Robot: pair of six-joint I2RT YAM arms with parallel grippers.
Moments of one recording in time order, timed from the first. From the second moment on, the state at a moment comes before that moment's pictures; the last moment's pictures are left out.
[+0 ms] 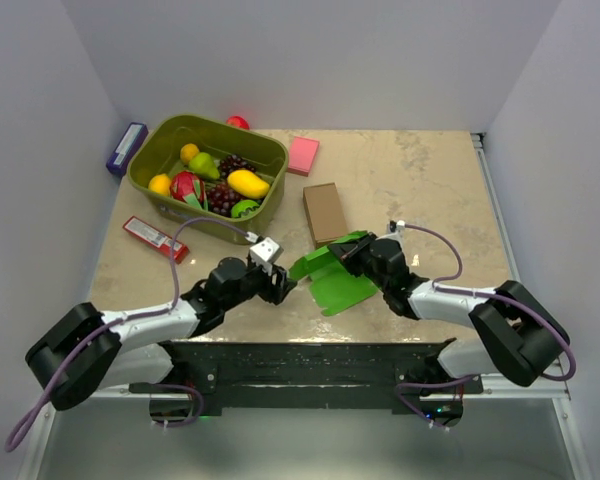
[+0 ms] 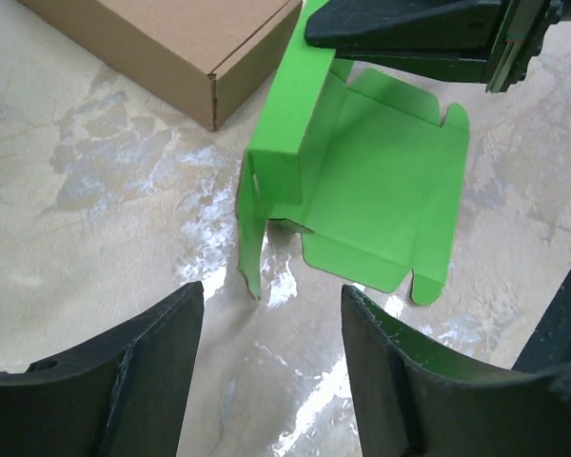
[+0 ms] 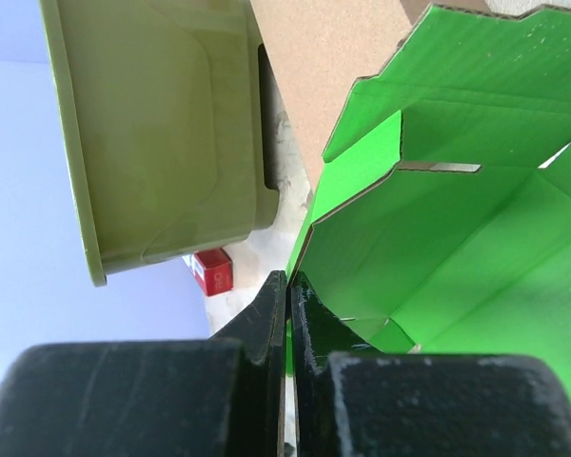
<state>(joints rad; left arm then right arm) -0.80 1.21 0.33 0.53 0.05 -0.18 0.63 1.36 0.40 0.59 0.14 1.36</state>
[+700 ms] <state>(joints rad) -0.65 1.43 0.33 0.64 0.09 -0.31 0.63 1.36 0.39 0.59 0.14 1.35</state>
